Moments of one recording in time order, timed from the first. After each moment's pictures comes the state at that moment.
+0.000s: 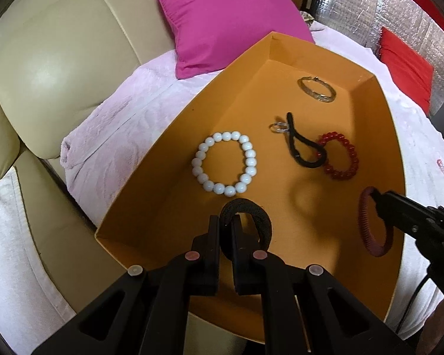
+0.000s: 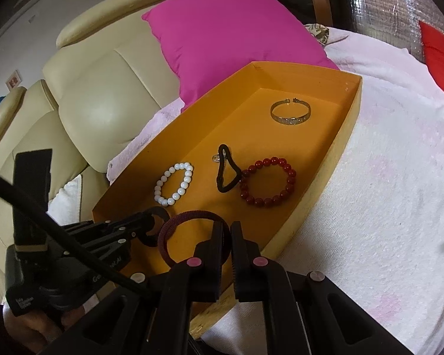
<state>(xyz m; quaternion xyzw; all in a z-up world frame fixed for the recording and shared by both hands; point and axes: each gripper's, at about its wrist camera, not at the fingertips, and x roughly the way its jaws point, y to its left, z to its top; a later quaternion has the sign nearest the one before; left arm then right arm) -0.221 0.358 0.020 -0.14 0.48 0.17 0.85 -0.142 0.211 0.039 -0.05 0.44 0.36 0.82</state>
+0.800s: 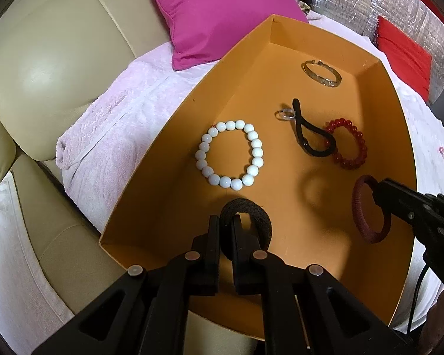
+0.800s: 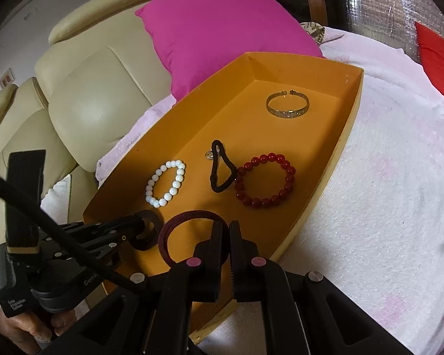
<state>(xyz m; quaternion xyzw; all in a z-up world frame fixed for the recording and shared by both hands) -0.217 0.365 0.014 -0.12 0.49 0.15 0.85 -0.135 0.222 0.028 -0.06 0.45 0.34 0.82</state>
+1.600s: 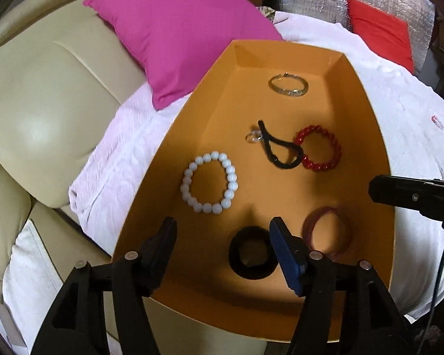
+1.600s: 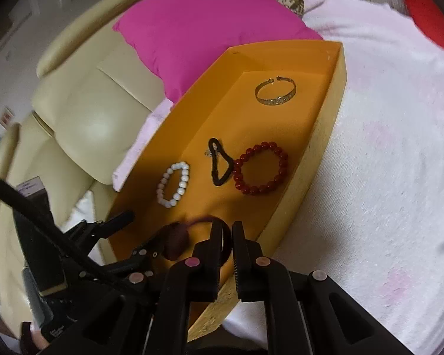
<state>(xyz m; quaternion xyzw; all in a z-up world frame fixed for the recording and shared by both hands) -0.215 0.331 0.045 -0.01 0.48 0.14 0.87 -0.122 0.192 0.037 0.06 0.52 0.36 0.77</state>
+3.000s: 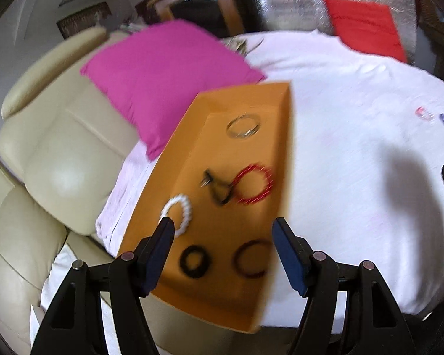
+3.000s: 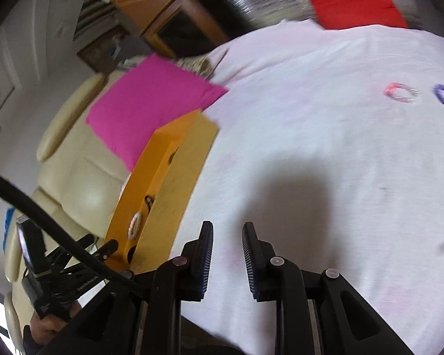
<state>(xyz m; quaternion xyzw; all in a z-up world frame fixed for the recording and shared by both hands) -0.207 0.201 0.114 0.08 0.44 0.18 0.88 -0.116 -0.050 0.067 0.19 0.44 0.27 0.83</state>
